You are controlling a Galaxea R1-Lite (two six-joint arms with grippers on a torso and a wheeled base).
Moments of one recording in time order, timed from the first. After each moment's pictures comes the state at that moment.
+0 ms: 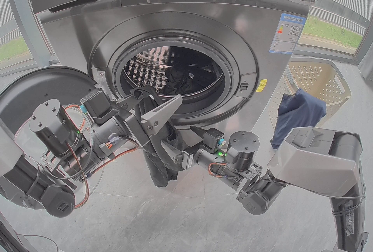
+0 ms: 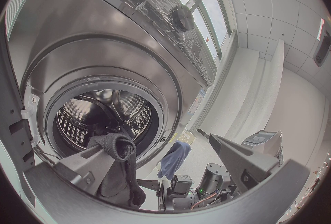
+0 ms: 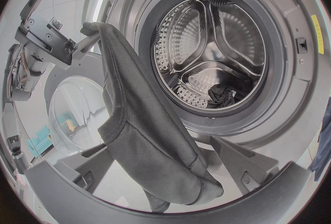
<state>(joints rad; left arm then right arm) -0.53 1.79 -0.53 -1.55 -0.28 -0.28 0.73 2.39 -1.01 -1.48 0.04 0.10</state>
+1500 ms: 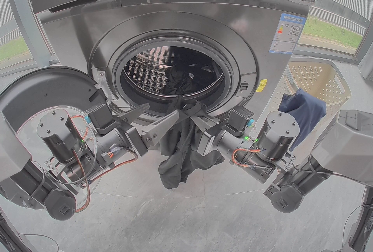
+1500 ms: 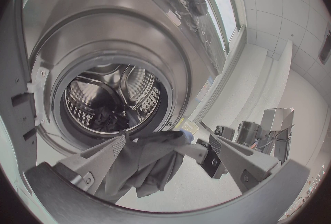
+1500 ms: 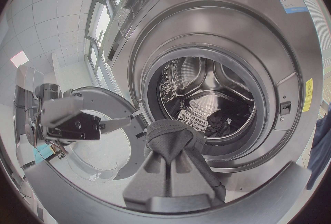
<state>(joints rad) -0.50 1.83 -0.48 -1.55 -0.29 -0.32 0.73 2.12 -0.83 -1.50 0.03 0.13</state>
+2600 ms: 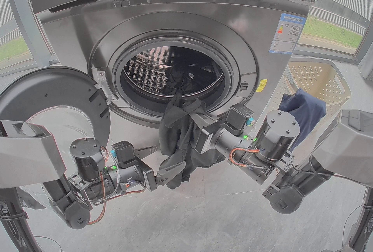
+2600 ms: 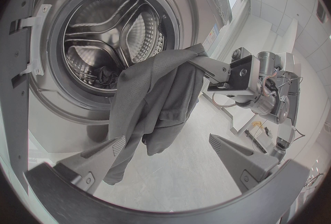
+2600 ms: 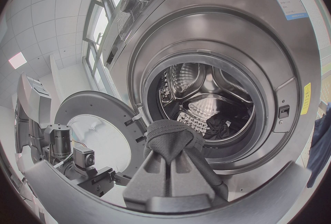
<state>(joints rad) -0.49 2.04 -0.39 -1.55 -0.36 -0.16 0.76 2.11 -0.84 -1.50 -0.02 0.13</state>
